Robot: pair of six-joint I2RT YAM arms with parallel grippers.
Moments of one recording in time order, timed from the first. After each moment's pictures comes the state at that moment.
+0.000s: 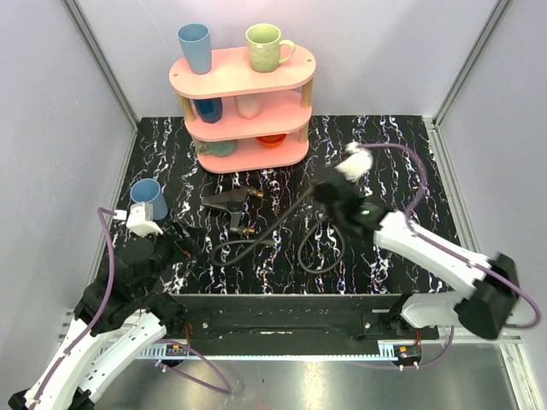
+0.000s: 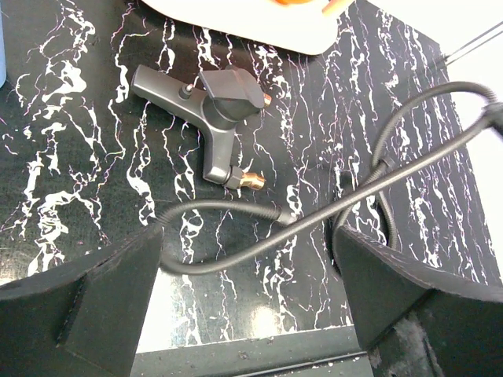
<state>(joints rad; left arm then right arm) -0.63 0.30 0.73 -0.80 -0.36 -0.69 0.91 1.37 1.12 -0.32 0.67 0.94</state>
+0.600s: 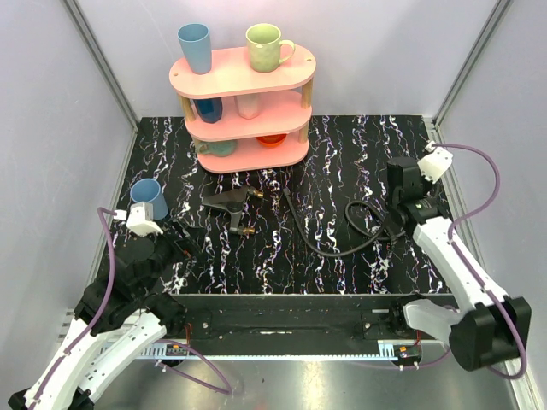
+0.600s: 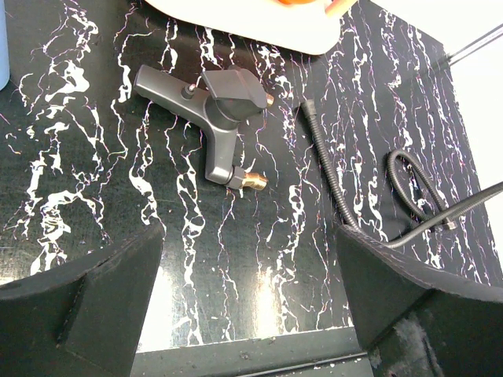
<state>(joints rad) -0.63 0.31 0.73 -0.81 -0.37 -0.69 0.27 1.07 0.92 -0.40 0.82 0.58</state>
